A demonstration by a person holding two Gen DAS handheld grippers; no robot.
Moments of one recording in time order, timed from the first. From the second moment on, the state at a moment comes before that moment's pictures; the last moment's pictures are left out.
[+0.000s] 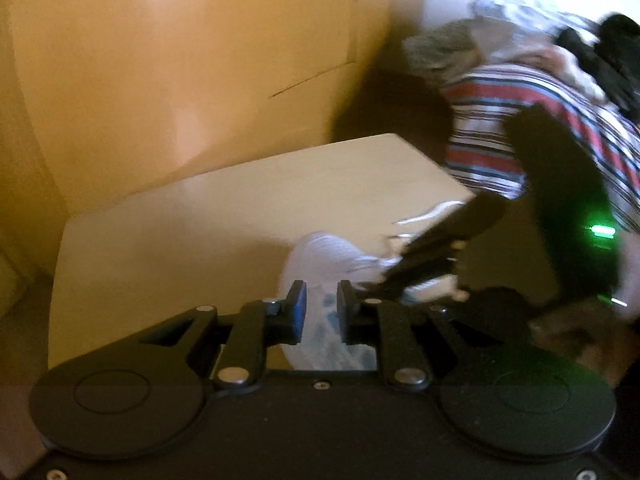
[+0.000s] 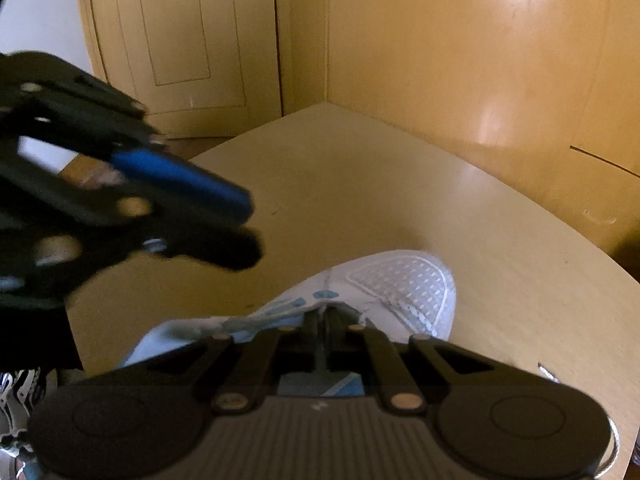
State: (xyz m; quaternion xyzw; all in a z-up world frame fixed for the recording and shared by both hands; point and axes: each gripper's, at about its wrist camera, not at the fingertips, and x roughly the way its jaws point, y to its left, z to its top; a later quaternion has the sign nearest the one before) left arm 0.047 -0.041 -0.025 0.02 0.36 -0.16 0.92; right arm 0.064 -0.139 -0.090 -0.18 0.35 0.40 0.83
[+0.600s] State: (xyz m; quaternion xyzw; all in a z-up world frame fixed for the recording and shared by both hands) left arm 0.075 -0.038 -0.054 -0.10 0.39 -0.14 0.90; right arm 0.070 -0.134 -0.088 -0.17 0.35 0.40 0.83
